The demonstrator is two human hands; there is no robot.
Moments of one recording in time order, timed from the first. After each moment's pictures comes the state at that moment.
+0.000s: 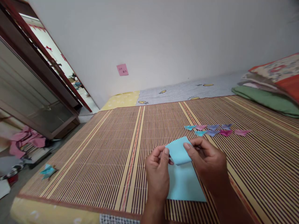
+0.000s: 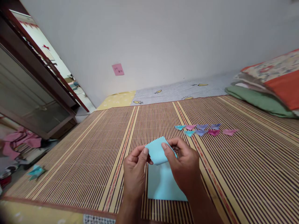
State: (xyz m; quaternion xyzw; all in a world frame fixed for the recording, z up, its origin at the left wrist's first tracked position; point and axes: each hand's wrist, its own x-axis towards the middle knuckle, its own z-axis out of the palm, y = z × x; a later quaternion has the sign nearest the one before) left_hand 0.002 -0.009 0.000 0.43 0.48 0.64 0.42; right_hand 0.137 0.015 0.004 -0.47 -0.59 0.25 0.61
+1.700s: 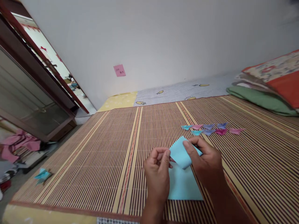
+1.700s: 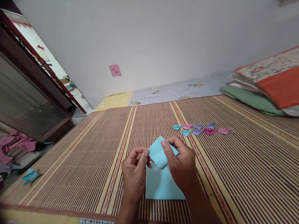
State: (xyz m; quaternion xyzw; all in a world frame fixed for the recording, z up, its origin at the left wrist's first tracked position) left_hand 0.009 -0.013 0.005 0.44 0.49 0.63 0.40; right_hand 0.141 0.015 0.009 -0.49 -0.61 0.21 0.59
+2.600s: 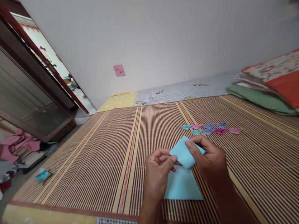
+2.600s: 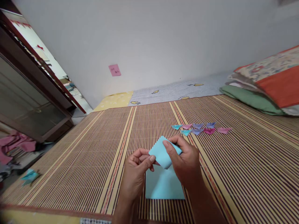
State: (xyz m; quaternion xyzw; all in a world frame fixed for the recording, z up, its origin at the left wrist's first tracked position) left_hand 0.004 -0.009 0.007 0.39 0.43 0.59 0.56; right_hand 0.155 0.019 0.006 -0.49 -0.63 0.17 0.58
